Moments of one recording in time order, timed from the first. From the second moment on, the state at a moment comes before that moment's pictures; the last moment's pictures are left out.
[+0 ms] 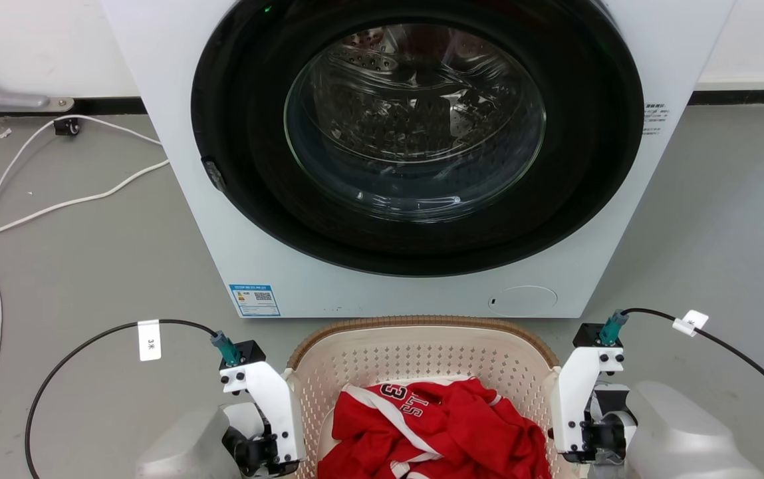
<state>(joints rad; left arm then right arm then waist) -0.65 0.14 -0.86 1.22 -1.20 -0.12 0.47 -0.68 -0.11 0.76 1.28 0.92 0.12 0.51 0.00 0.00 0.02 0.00</state>
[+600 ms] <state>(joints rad) -0.65 0.15 -0.88 1.21 -1.21 -0.12 0.46 -0.69 -0.11 0.76 1.29 0.92 0.12 0.52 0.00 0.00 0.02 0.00</state>
